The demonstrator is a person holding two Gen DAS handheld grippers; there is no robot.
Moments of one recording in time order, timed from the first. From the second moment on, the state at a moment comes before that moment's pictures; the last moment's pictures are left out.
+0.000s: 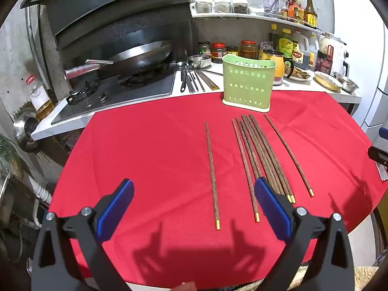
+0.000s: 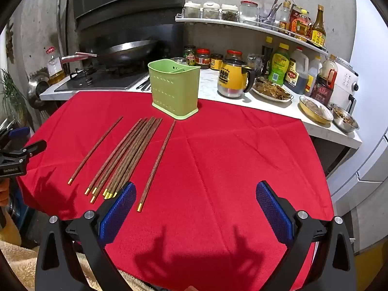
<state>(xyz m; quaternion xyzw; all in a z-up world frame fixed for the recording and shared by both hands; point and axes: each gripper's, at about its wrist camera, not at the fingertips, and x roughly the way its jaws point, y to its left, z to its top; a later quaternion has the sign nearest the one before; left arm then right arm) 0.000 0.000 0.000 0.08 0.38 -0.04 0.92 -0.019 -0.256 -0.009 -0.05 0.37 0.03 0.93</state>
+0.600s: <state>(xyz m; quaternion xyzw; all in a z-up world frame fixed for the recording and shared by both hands) 0.006 0.005 -0.002 0.08 0.38 -0.04 0.92 -0.018 -0.255 -0.008 -0.05 0.37 0.03 0.93</state>
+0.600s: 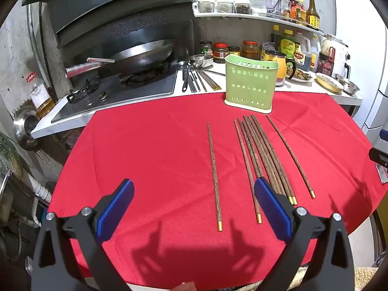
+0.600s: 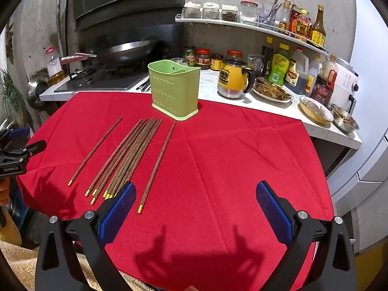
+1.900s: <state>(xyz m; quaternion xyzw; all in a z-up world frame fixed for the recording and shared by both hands) 0.006 0.018 0.001 0.08 0.38 -0.03 0.92 -0.024 -0.264 -0.007 -0.04 0.37 0.03 0.93</state>
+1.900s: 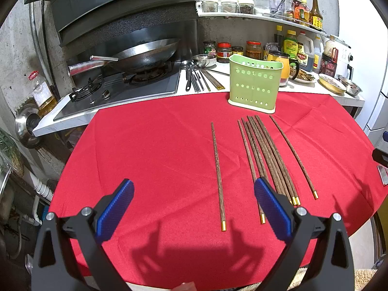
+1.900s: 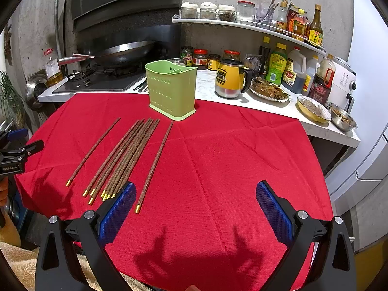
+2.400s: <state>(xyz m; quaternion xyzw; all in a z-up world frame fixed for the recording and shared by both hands) 0.007 0.018 0.000 0.08 0.38 -0.03 0.92 -0.024 -0.264 -0.007 -0.04 0.36 0.03 0.93</state>
